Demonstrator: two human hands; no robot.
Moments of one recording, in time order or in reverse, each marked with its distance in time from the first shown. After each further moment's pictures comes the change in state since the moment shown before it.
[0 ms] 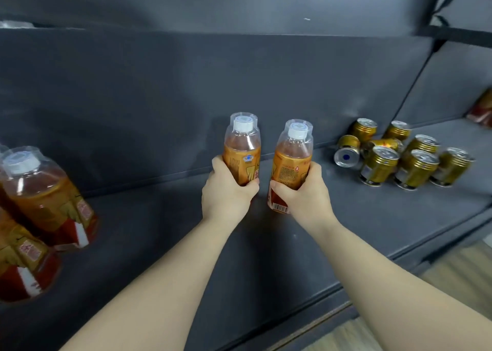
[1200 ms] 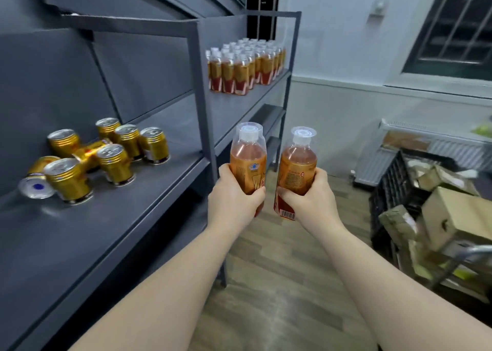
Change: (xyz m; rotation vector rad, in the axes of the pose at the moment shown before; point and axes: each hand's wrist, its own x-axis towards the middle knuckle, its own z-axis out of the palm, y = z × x) left_hand -0.293 0.315 0.351 -0.135 -0.668 0.501; right_hand -0.150 0.206 -0.503 -0.128 0.749 0.353
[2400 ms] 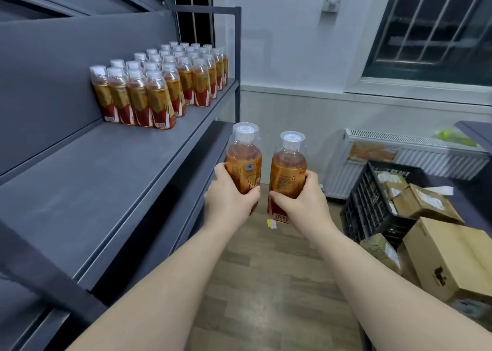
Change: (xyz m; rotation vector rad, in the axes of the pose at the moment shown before) left_hand 0.310 0.099 0.237 -0.009 -0.128 0.093; right_hand 0.359 0.087 -0.044 -0.070 0.121 0.070
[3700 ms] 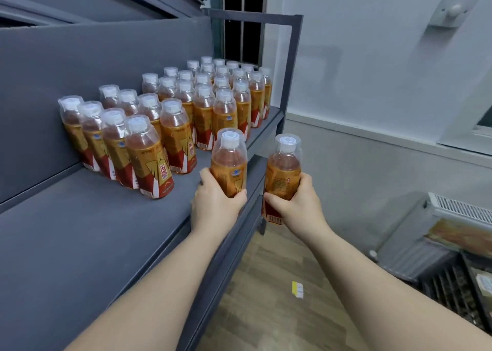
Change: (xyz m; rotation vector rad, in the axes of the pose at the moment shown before) left_hand 0.364 -0.031 0.071 0.074 0.235 -0.205; right_hand 0.386 -0.023 0.144 0.073 -0.258 -0.138
